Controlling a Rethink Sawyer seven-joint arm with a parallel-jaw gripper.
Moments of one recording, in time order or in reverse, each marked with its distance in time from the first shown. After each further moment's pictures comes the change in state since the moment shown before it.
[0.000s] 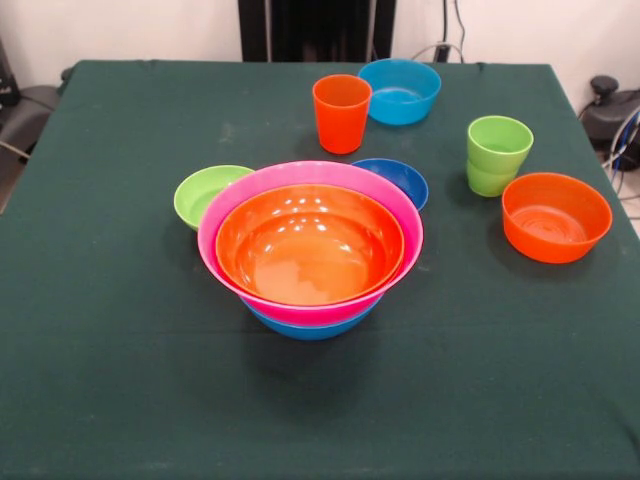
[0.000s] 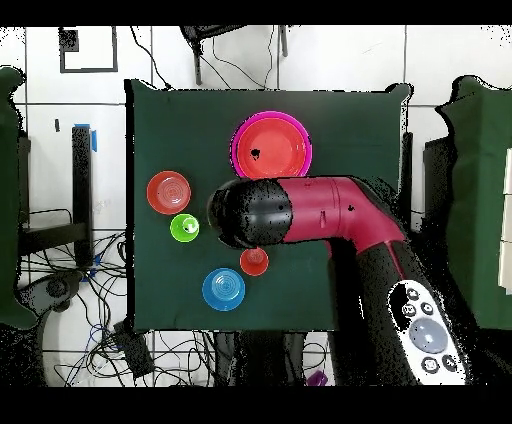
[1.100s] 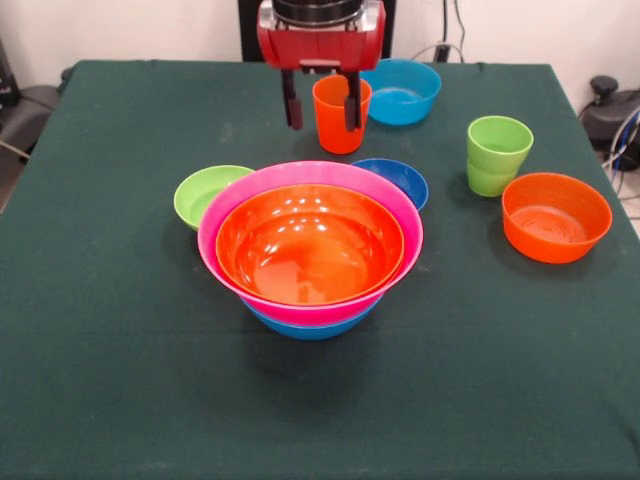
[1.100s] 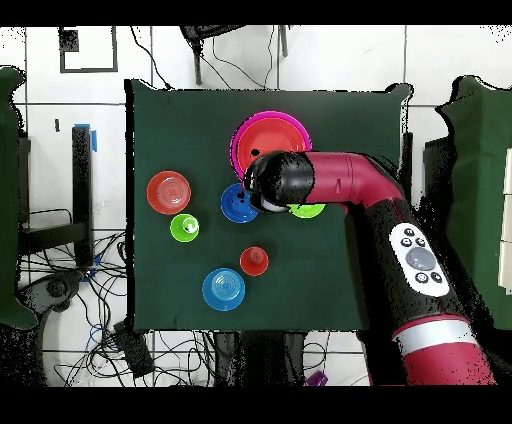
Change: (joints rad) arm 0.035 0.319 -0.104 -0.239 -0.101 -0.070 0.000
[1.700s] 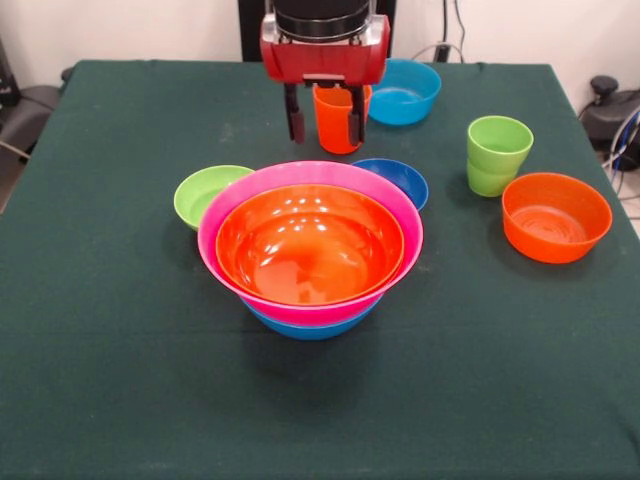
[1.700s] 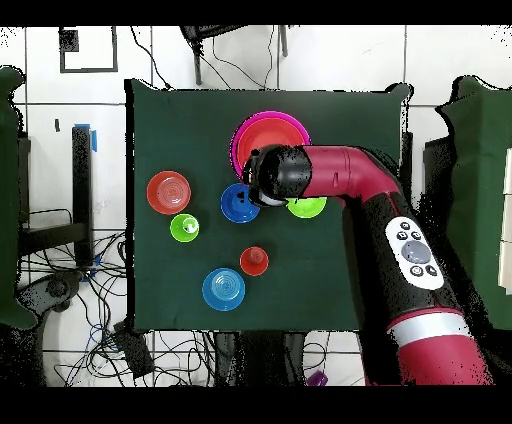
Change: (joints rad) arm 0.018 0.014 -0.007 -0.036 0.000 0.000 0.000
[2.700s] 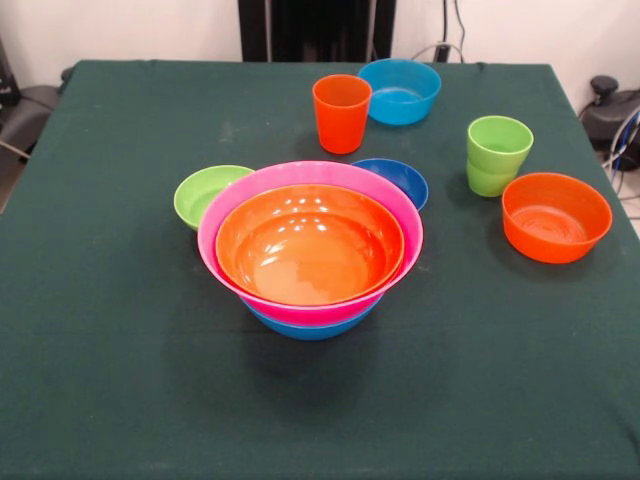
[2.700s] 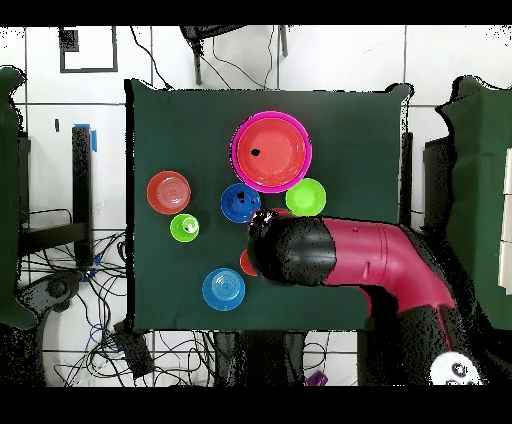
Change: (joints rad) arm -0.105 -0.468 -0.001 0.400 0.122 0.000 0.000
